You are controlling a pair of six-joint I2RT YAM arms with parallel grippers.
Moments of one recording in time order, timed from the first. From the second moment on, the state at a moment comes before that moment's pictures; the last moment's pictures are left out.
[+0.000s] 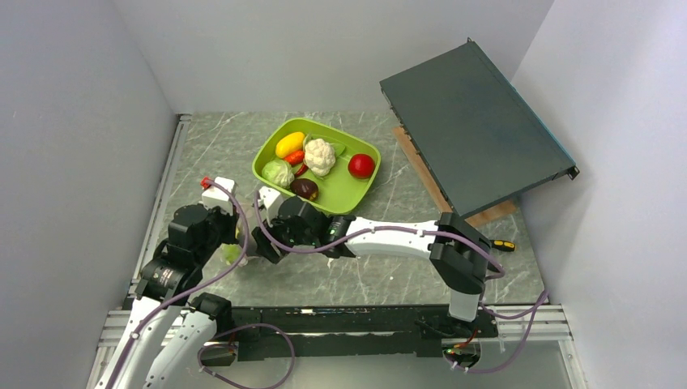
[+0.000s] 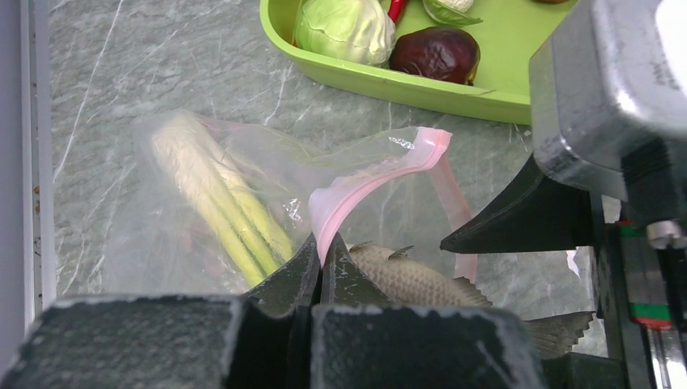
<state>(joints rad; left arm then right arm) -0.32 0.50 0.72 -0.63 -0.08 -0.01 1.19 1.82 1.29 0.03 -0.05 0.23</state>
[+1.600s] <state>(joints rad) -0.32 0.51 0.72 -0.63 -0.08 -0.01 1.19 1.89 1.29 0.29 -0.03 0.37</state>
